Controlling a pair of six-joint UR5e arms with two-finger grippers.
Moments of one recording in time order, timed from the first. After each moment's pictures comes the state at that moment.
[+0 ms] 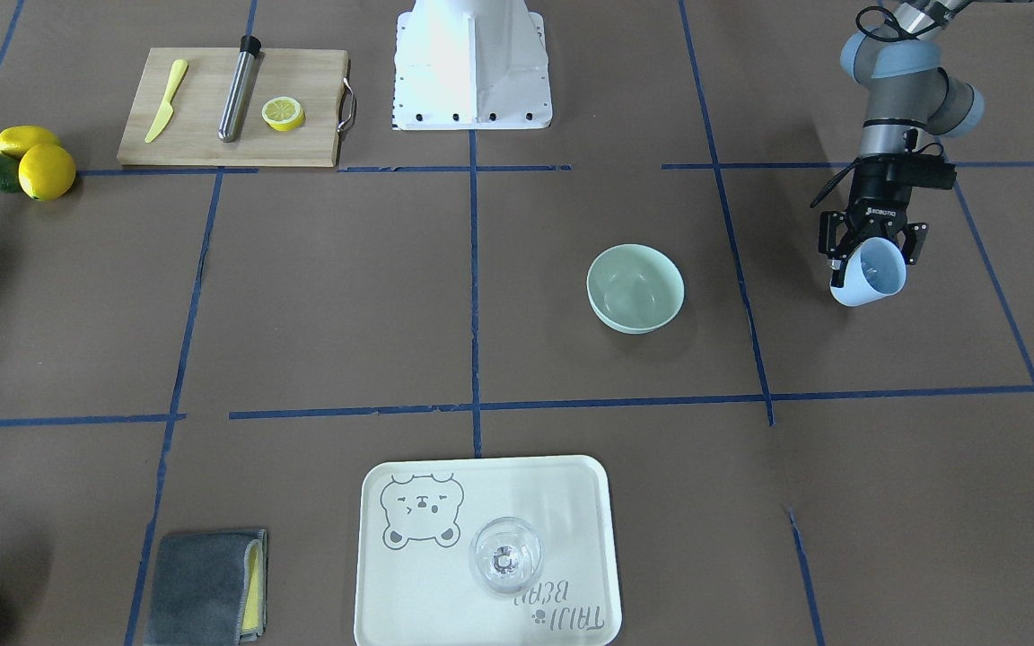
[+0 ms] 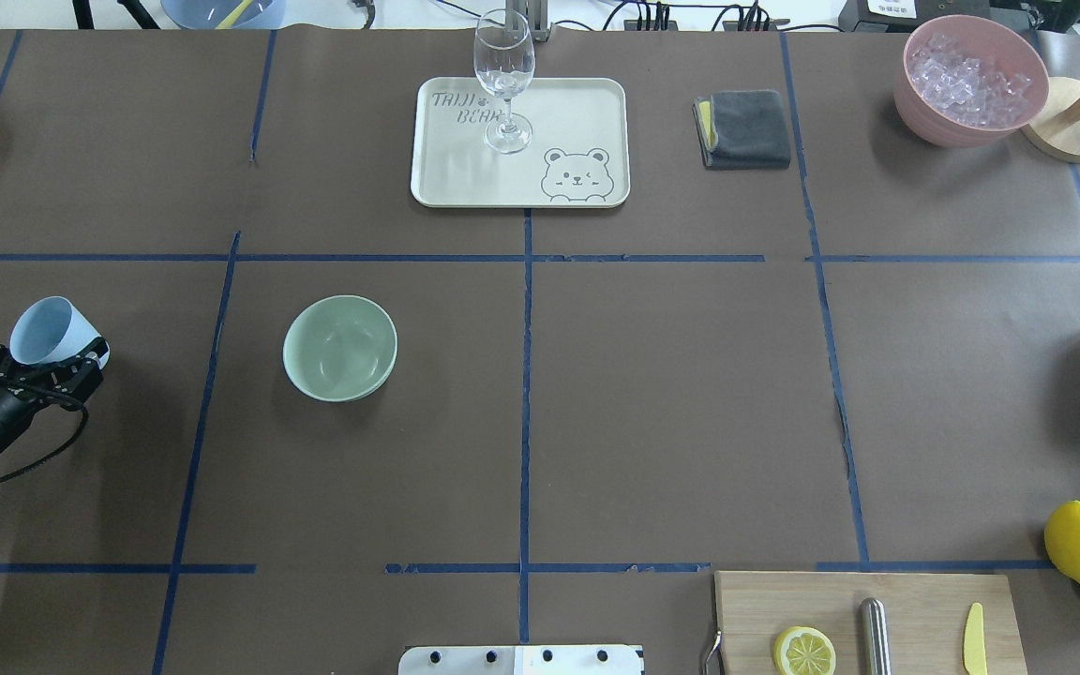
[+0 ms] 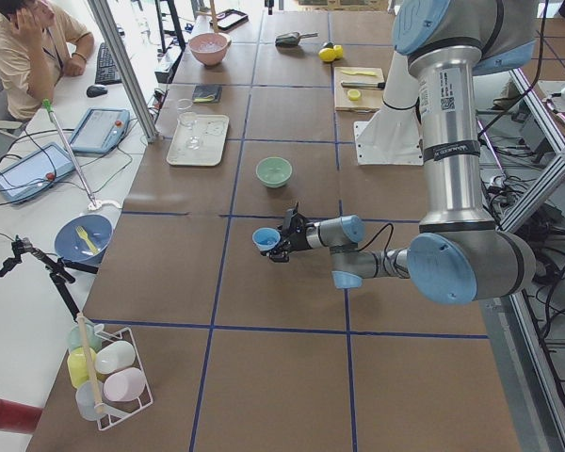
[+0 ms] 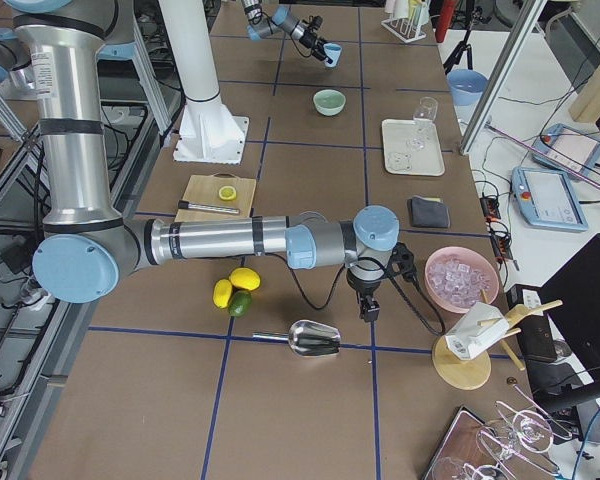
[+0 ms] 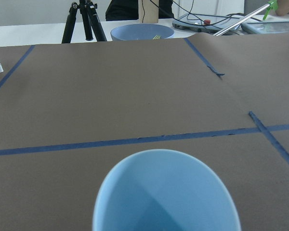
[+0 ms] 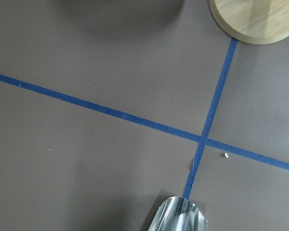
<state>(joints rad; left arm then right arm) -0.40 -1.37 -1.52 -3.07 -0.96 -0.99 1.48 -1.52 1.62 -1.52 2.36 -0.12</state>
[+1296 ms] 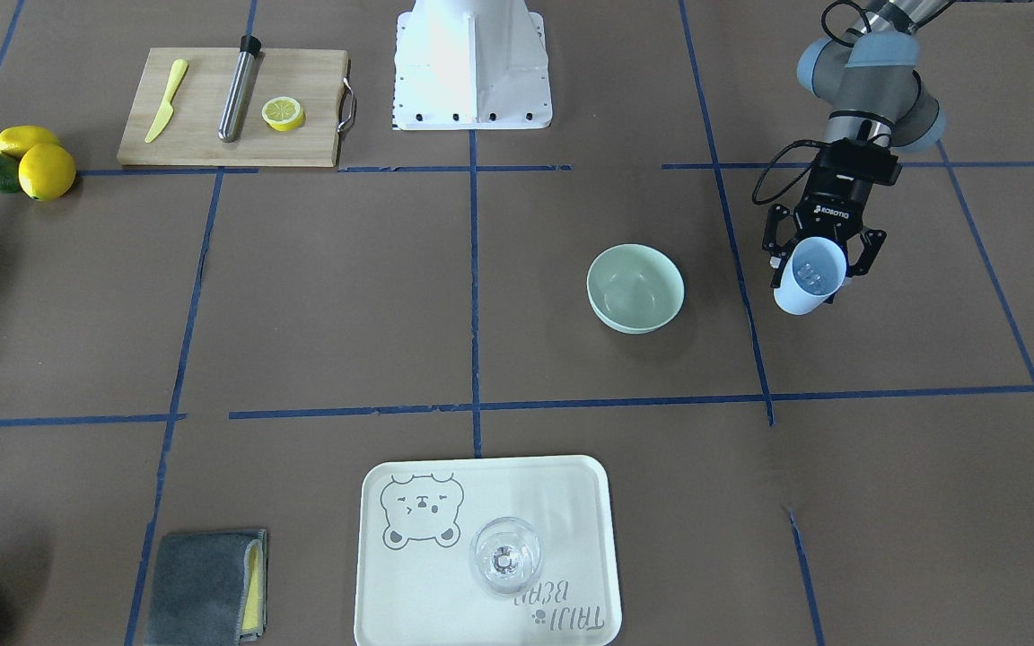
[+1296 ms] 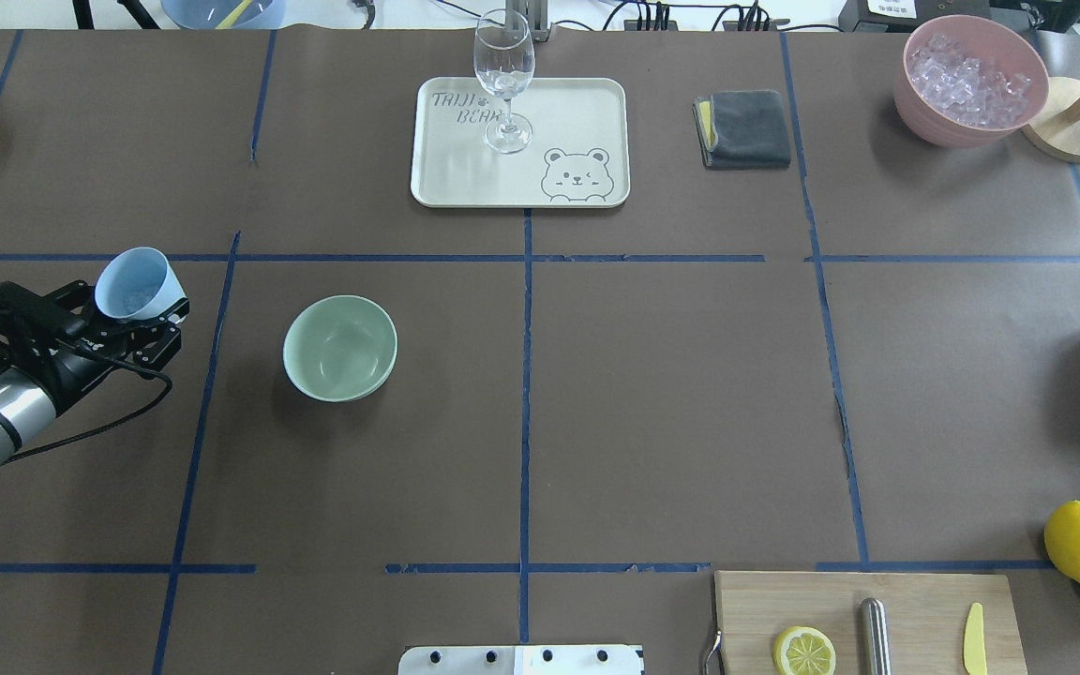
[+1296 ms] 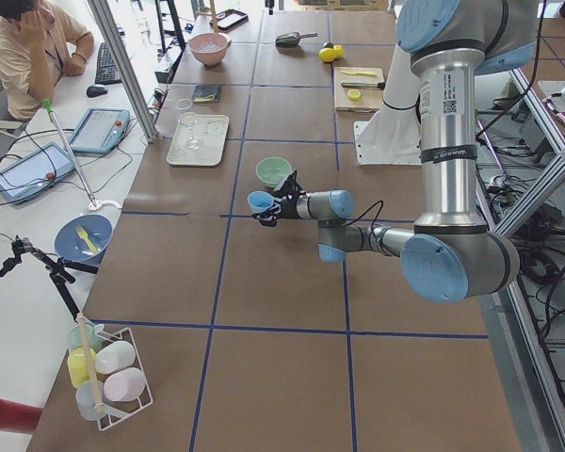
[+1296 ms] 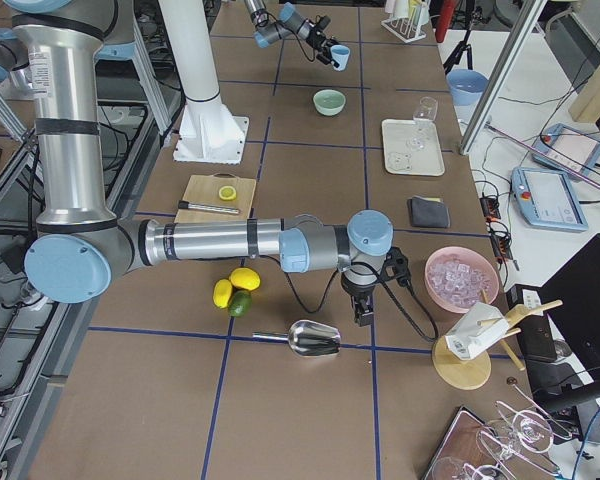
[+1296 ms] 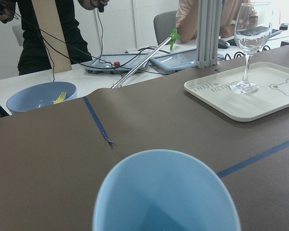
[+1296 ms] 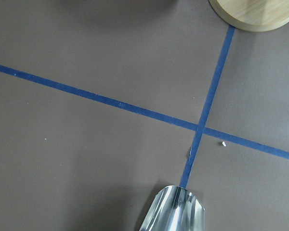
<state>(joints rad) -0.47 -1.51 -1.63 -2.98 -1.06 -0.59 1.48 -1.56 1.64 -1.52 2.36 -0.13</state>
